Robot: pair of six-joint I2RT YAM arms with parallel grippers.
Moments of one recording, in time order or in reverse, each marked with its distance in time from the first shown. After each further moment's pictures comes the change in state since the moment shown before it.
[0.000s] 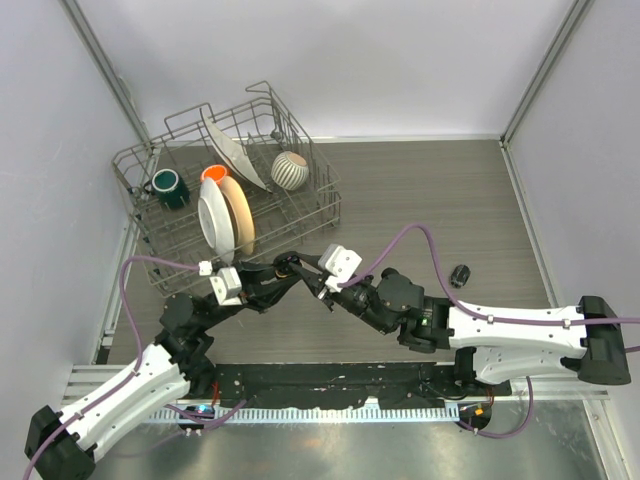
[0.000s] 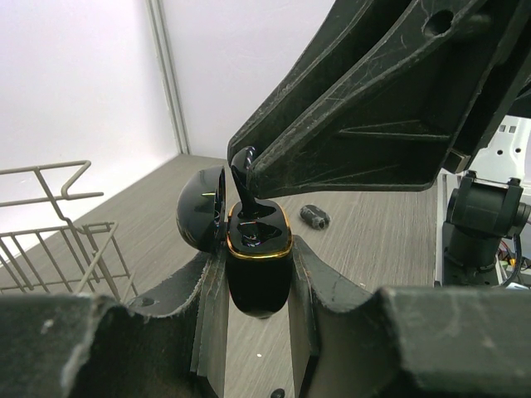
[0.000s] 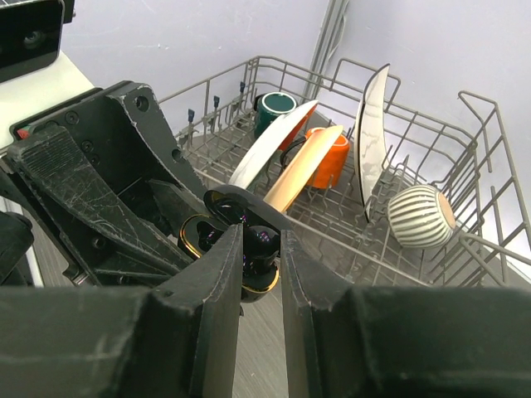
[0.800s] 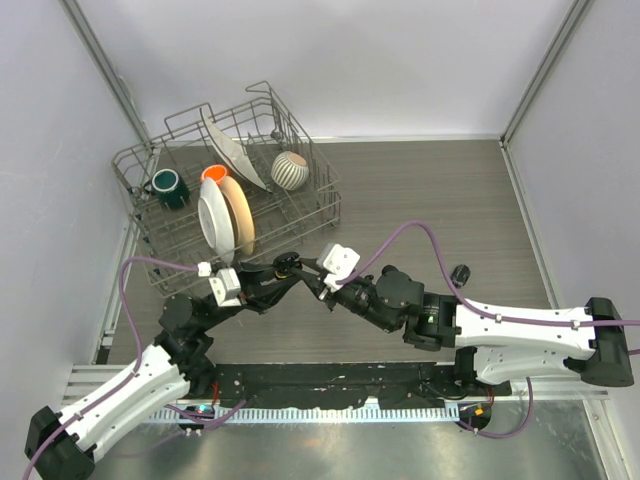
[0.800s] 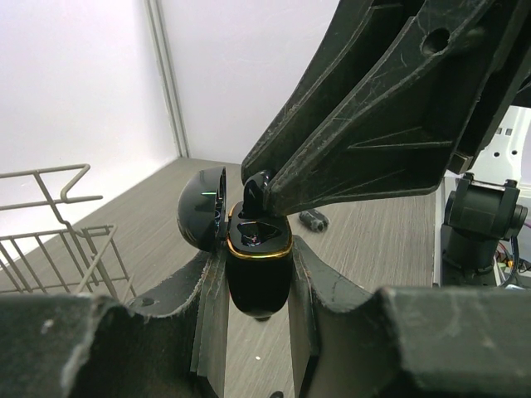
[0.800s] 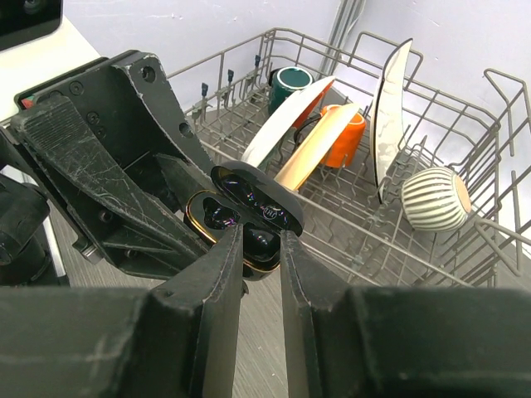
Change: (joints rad) left arm -0.002 -0.008 -0.002 0.001 -0.005 -0.001; right arm -0.005 -0.028 0.039 -0.158 -0.045 0.045
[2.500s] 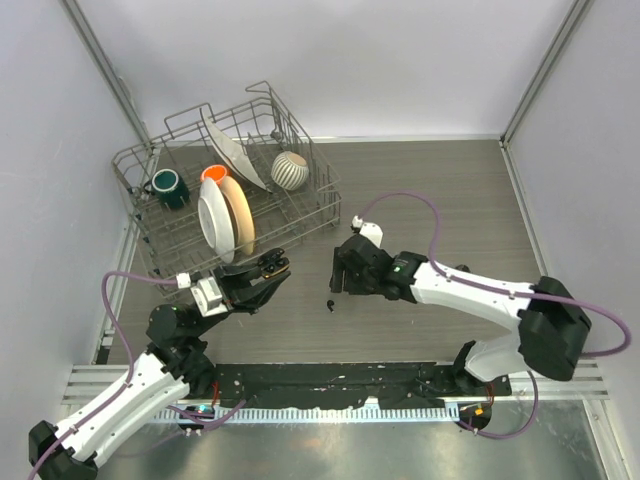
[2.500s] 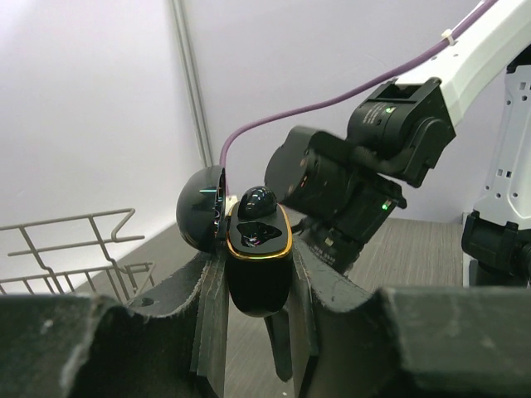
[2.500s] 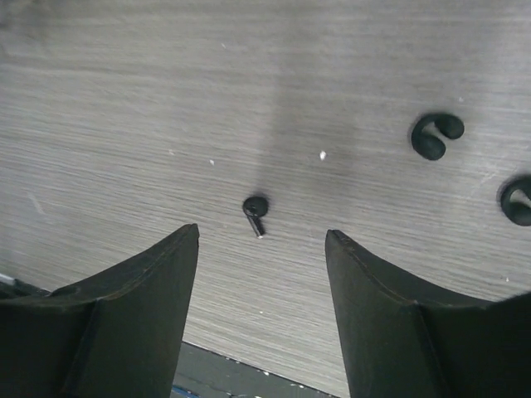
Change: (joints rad) left arm 0.000 -0.107 -0.006 0.016 -0.048 0.029; right arm -0.413 0.256 0.061 -0.739 -0.109 1.063
